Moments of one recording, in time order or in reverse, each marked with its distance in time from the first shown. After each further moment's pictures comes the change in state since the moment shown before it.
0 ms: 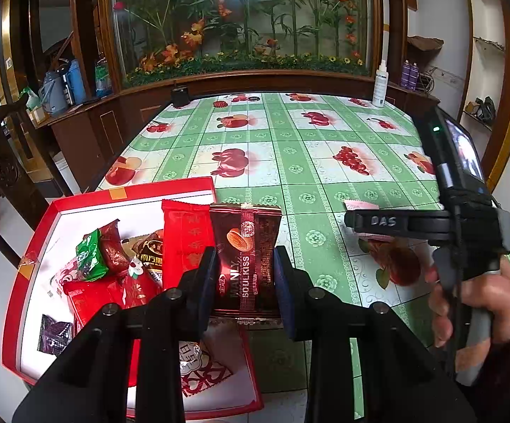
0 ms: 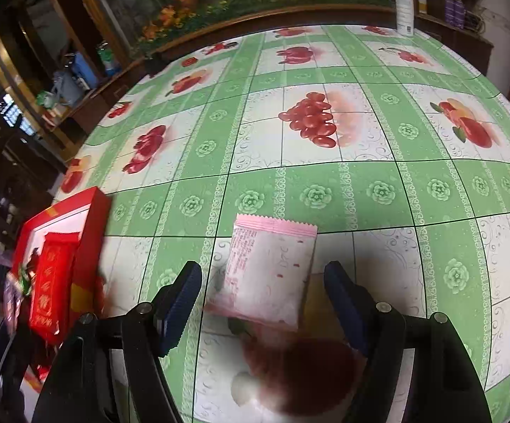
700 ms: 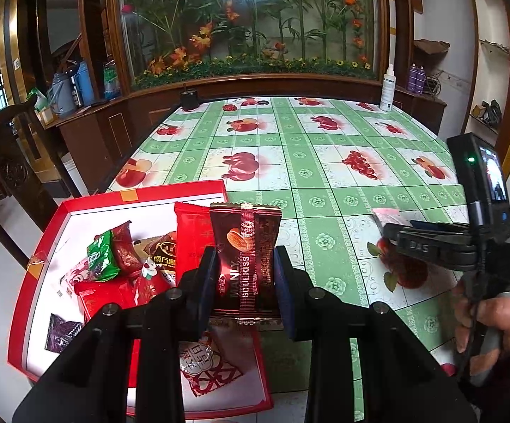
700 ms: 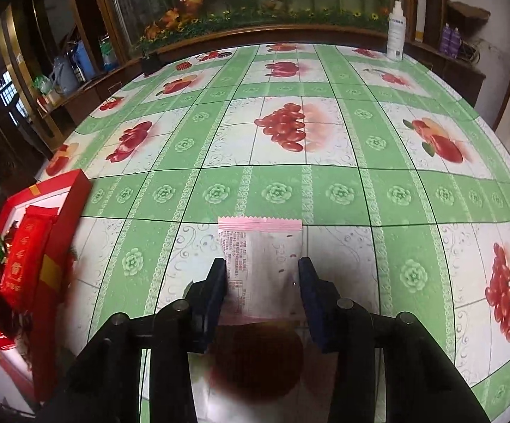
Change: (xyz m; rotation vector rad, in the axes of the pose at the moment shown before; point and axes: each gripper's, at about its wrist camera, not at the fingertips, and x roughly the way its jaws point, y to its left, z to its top) left arm -0.002 0.004 -0.001 -0.009 -0.019 0.034; right arm -0.016 -0.016 -0.019 -0.081 -0.068 -0.069
